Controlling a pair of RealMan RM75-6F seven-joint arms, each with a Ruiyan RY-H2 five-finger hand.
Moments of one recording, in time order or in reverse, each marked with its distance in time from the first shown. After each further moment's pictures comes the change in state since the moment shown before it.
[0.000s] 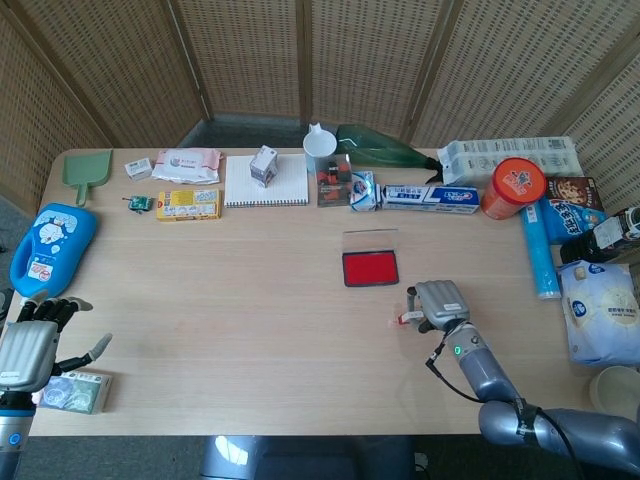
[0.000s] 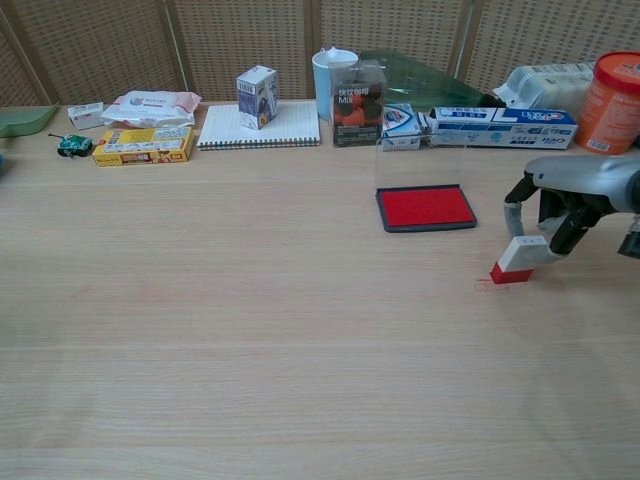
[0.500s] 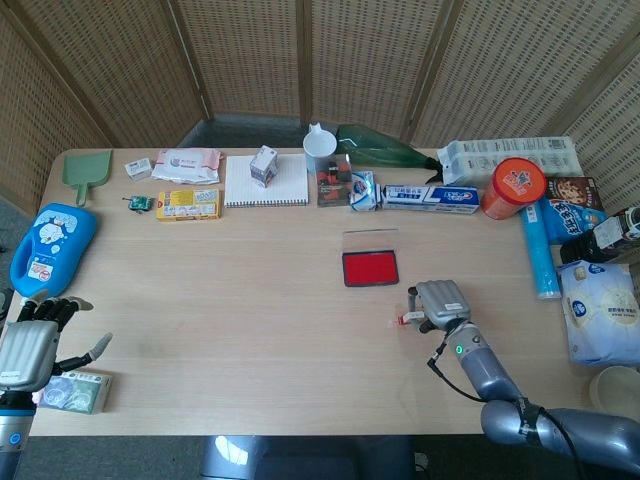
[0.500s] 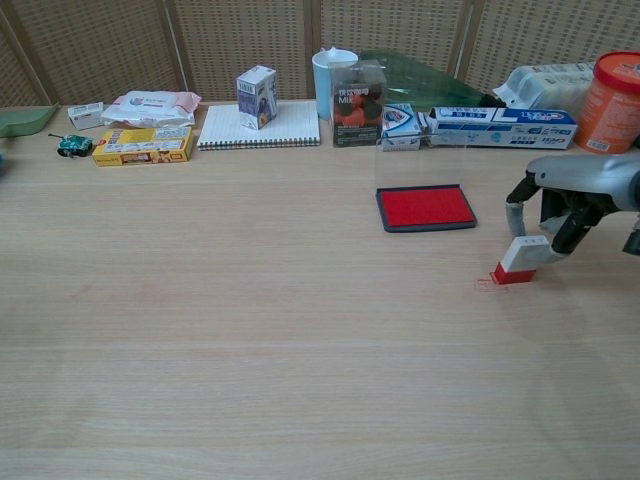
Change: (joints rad) left arm -0.001 -0.001 -0.001 0.000 0.001 0.001 -0.001; right arm -0.002 0.010 0.003 -0.001 -0.008 -0.016 0.007
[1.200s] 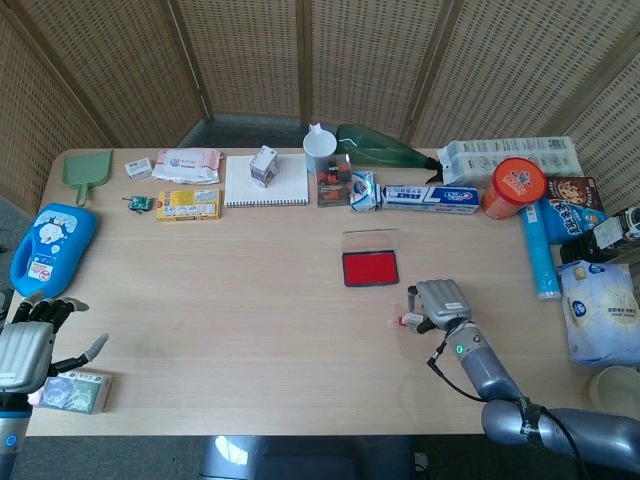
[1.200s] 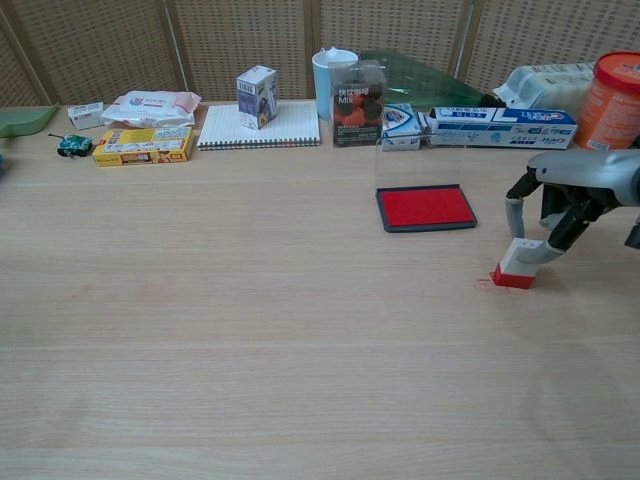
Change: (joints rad) left arm 0.007 0.006 0.002 0.007 0.002 0.010 -0.010; right arm 0.002 0.017 0.009 -0.025 0.014 0.005 0.002
